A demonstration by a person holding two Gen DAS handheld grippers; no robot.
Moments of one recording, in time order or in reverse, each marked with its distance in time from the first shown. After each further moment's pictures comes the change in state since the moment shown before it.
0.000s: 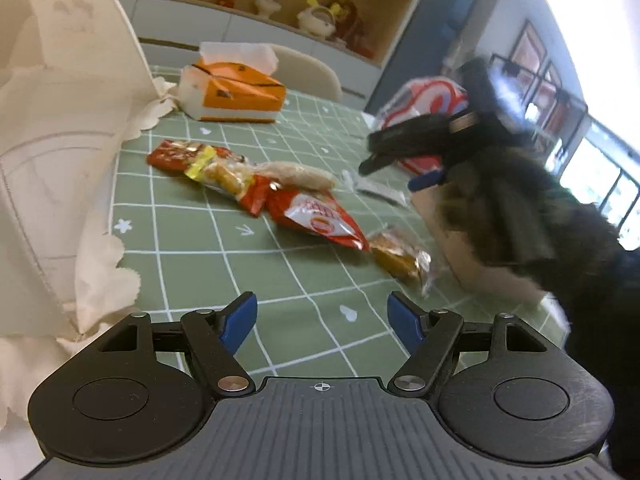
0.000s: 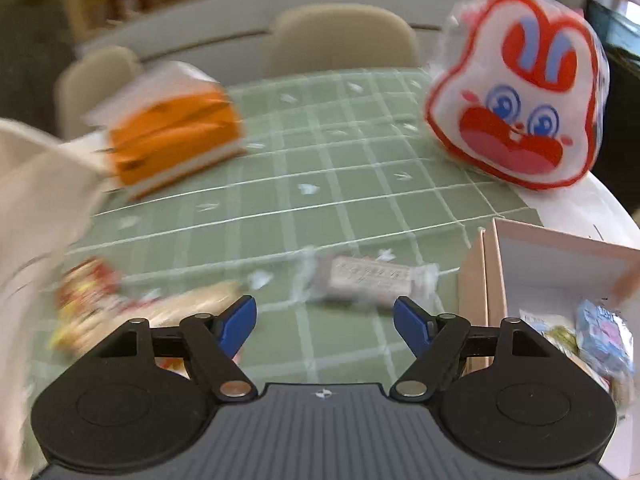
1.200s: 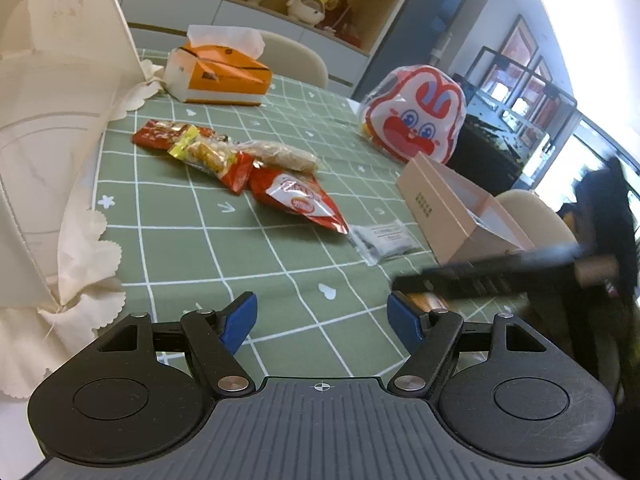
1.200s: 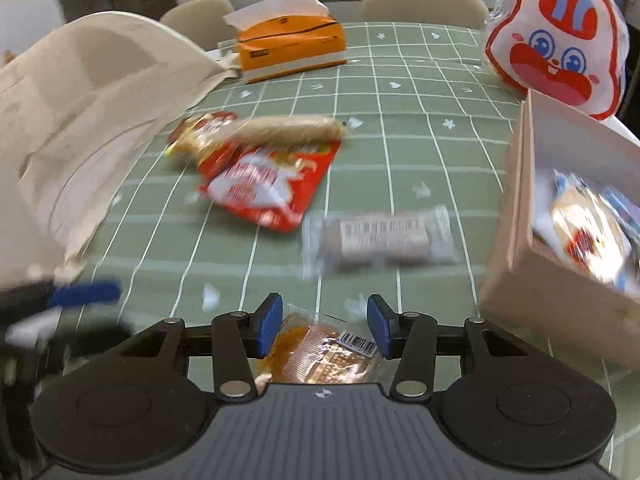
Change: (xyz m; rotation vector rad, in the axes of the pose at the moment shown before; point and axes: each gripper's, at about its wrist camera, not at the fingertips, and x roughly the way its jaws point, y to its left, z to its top) left arm 0.001 -0.005 -0.010 -0.008 0.046 -0.046; right arm -0.114 -0.018 -0.156 -0.208 0.040 0.292
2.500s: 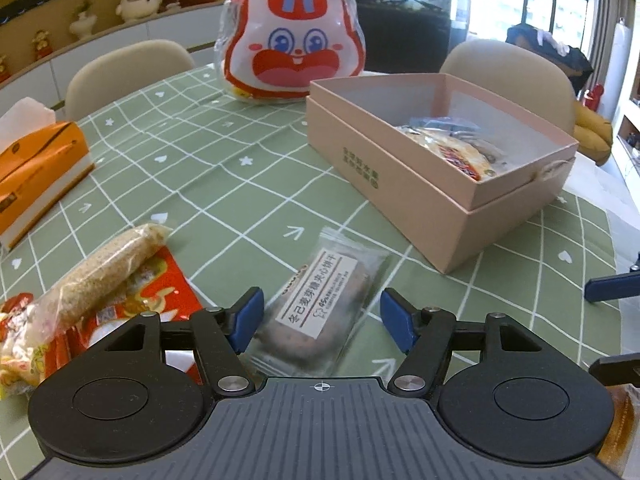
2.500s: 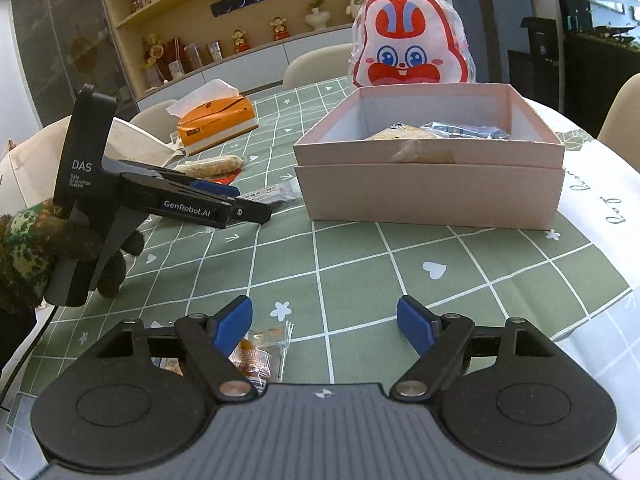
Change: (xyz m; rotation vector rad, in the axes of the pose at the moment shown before) left arm 0.161 -0.099 0.052 0.577 0.206 -0.010; right arm -0.071 -0.087 -0.118 0.229 -0.275 -0.025
